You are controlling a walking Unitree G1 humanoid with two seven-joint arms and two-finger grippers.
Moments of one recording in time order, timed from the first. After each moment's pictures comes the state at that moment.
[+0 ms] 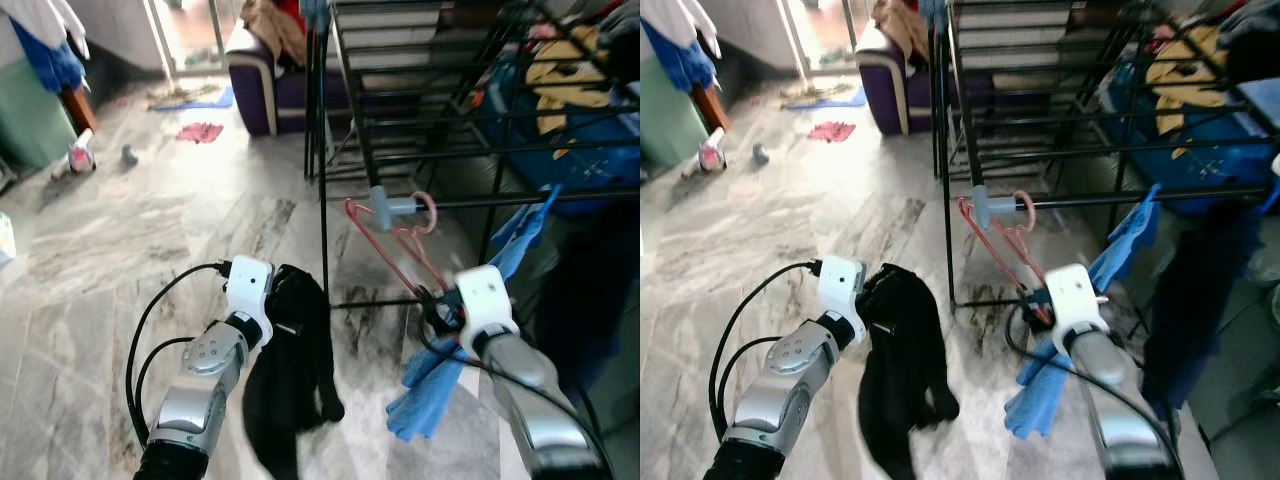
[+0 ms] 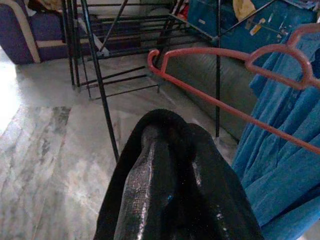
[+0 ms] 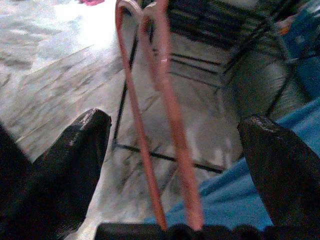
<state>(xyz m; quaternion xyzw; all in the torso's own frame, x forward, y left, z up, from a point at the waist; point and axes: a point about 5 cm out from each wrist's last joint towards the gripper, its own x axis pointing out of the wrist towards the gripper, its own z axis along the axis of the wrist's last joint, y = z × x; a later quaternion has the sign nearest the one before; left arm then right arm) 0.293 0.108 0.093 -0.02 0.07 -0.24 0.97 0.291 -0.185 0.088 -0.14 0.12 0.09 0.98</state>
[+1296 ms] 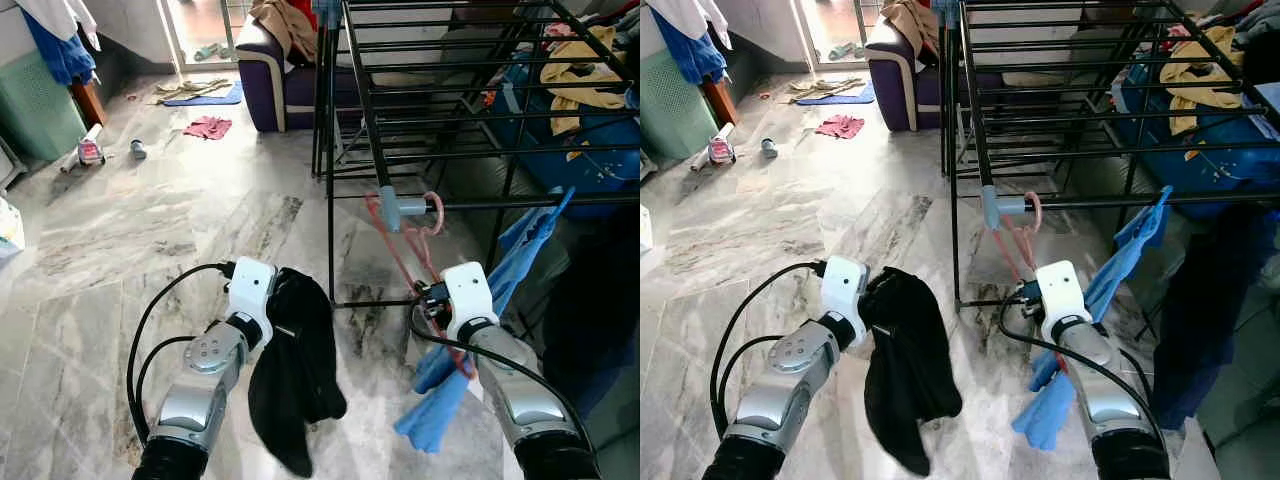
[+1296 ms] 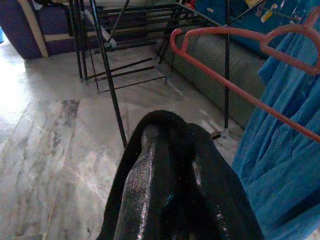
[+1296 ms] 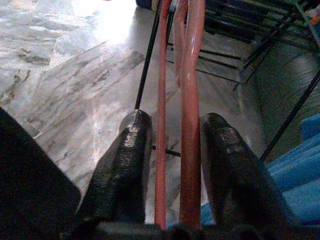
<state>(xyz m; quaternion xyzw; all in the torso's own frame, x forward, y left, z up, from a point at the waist) 0.295 0.109 0.088 0.00 0.08 -0.24 0.97 0.305 -0.181 0.073 -0.12 0.13 0.10 0.98</state>
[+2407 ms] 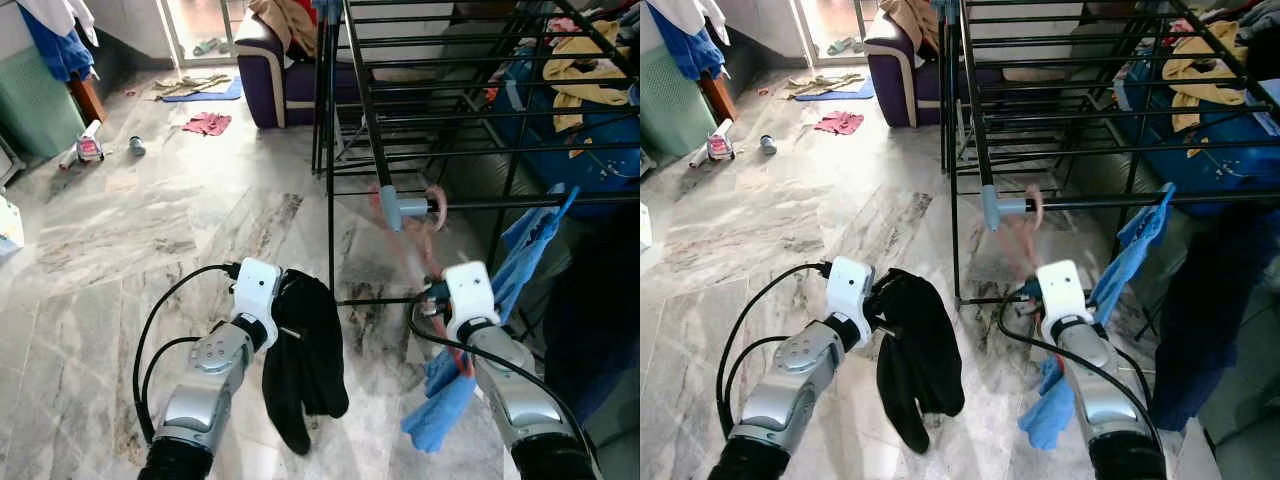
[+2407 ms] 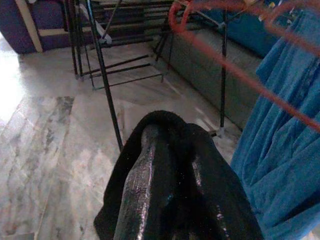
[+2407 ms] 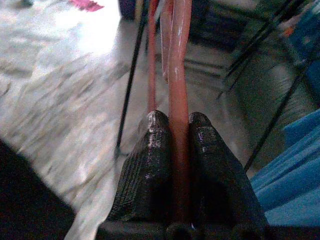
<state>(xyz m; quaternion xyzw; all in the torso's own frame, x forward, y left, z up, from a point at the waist) 0.294 0.101 0.088 -0.01 0.08 -0.24 0.97 0.305 -0.180 0.084 -0.12 0.08 0.06 0.99</state>
